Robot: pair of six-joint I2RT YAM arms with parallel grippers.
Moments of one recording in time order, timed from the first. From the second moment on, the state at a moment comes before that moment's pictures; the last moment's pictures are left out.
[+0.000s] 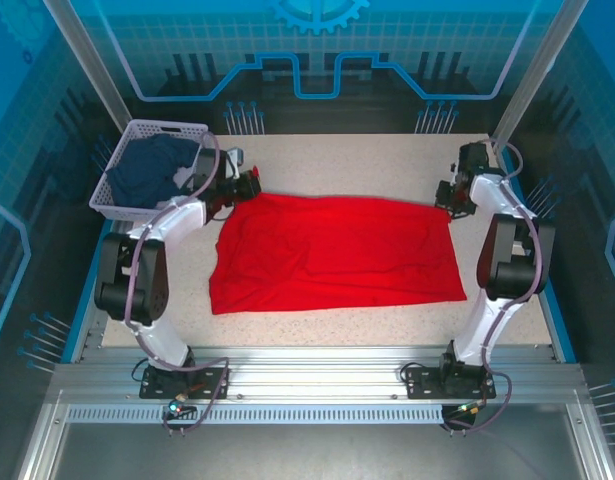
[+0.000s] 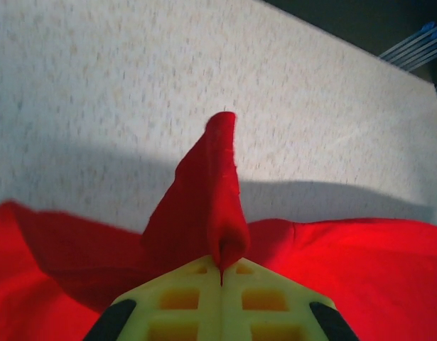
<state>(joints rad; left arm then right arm) -0.13 1.71 1.15 -0.11 0.32 -0.48 -0.15 1.89 1.42 -0.68 -0.03 0.18</state>
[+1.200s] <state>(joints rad) -0.24 1.19 0.61 -0.11 0.20 -0.48 -0.17 1.79 1.21 -0.67 0.01 0.22</state>
